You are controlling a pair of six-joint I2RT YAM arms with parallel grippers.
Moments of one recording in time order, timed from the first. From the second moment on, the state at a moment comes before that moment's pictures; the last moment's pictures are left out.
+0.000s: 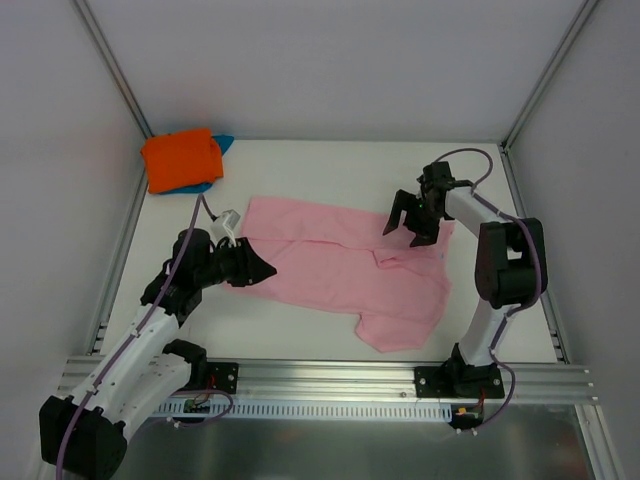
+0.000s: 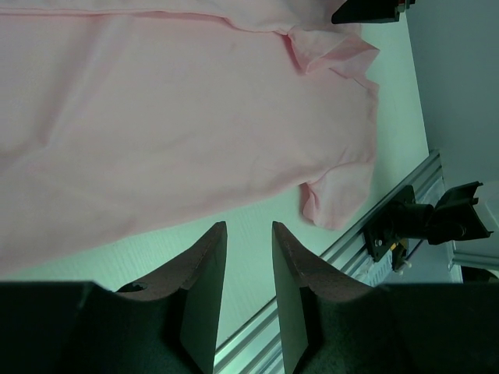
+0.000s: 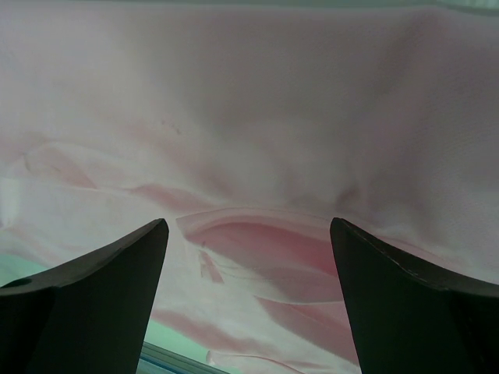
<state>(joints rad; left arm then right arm) -0.32 0.76 0.53 -0.29 0.49 -0.58 0.17 1.84 1.28 -0.66 -0.28 0.43</state>
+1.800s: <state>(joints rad) -0.32 0.77 0.58 -0.38 0.46 -0.53 0.29 1.62 1.10 -0.61 -0.35 0.50</state>
